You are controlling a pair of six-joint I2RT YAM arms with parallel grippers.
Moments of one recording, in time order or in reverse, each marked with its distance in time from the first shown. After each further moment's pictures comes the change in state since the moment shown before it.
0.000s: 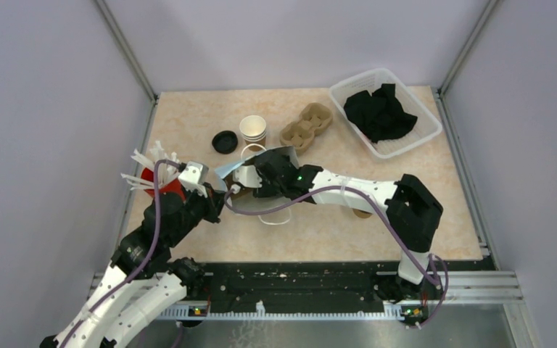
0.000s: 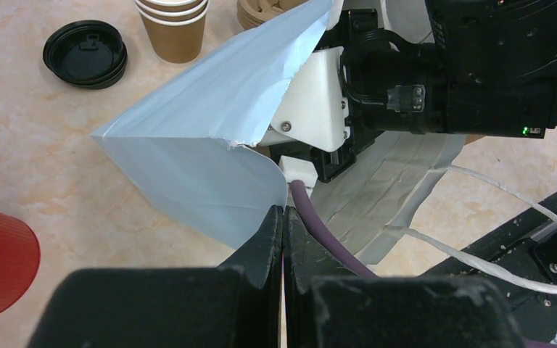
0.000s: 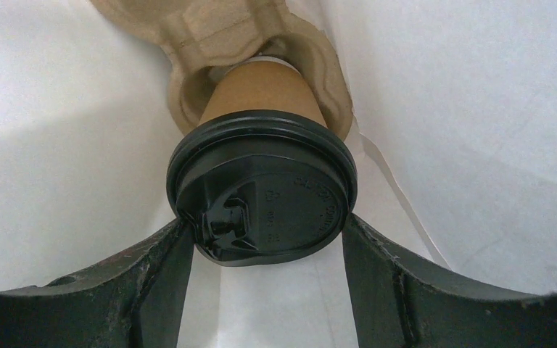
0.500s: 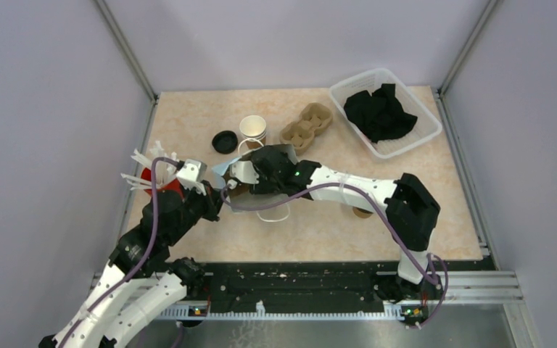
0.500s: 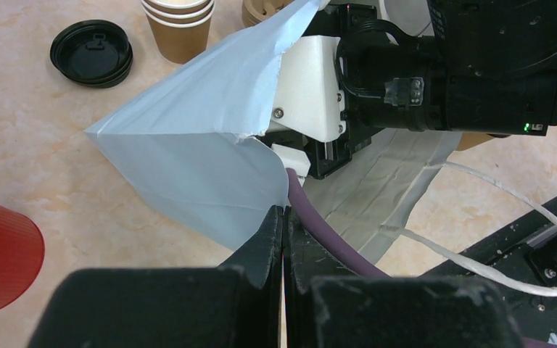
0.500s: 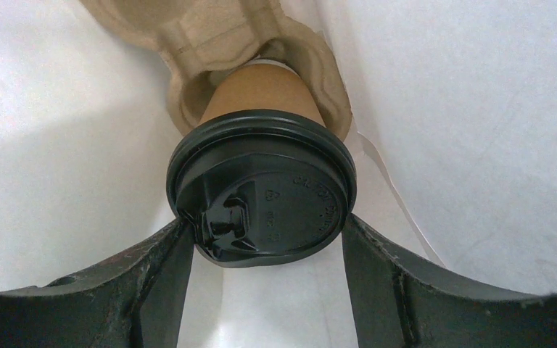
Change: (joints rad) left arm 0.002 0.016 0.021 -0.017 -0.013 -0.009; right arm 0.000 0.029 0.060 -0.018 -0.008 0.023
